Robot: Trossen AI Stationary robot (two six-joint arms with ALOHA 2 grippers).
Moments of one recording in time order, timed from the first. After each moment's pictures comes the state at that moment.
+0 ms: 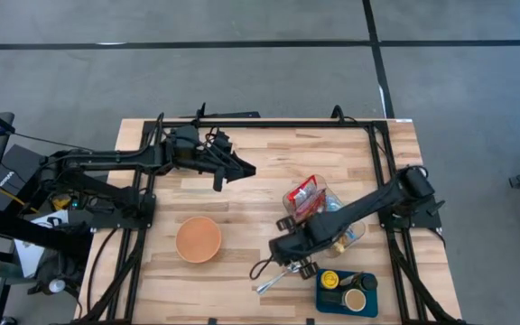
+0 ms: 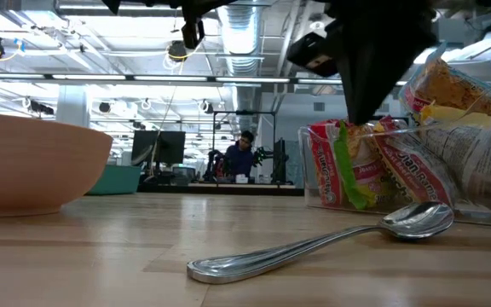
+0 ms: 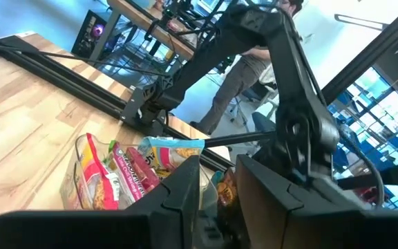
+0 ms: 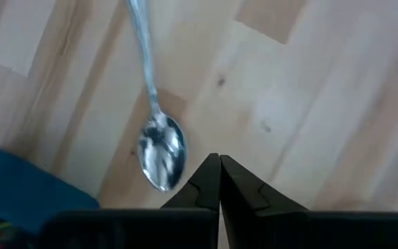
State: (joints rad) left arm 0.19 1.23 0.92 0.20 0.31 -0.57; right arm 0.41 1.91 1.49 -0.90 0.03 -0.05
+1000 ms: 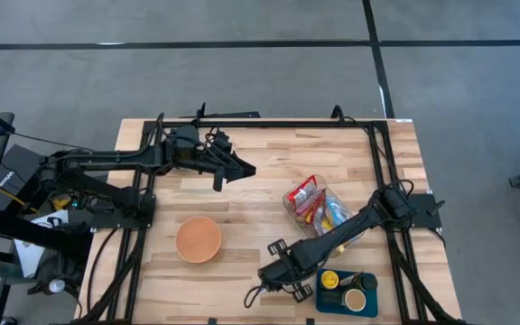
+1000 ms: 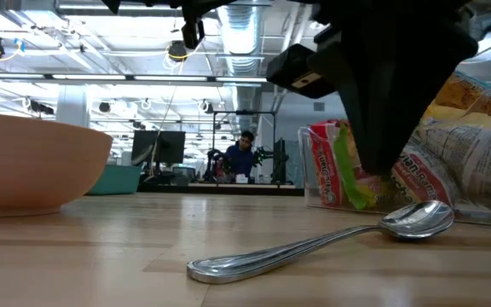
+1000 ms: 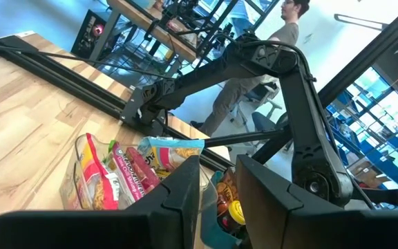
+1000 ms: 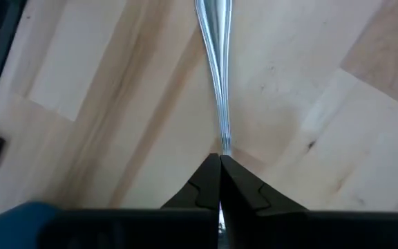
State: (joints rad) left arm 0.19 1.23 0.92 0.20 0.31 -0.57; right arm 0.50 2.15 1.70 -0.92 -0.03 0.00
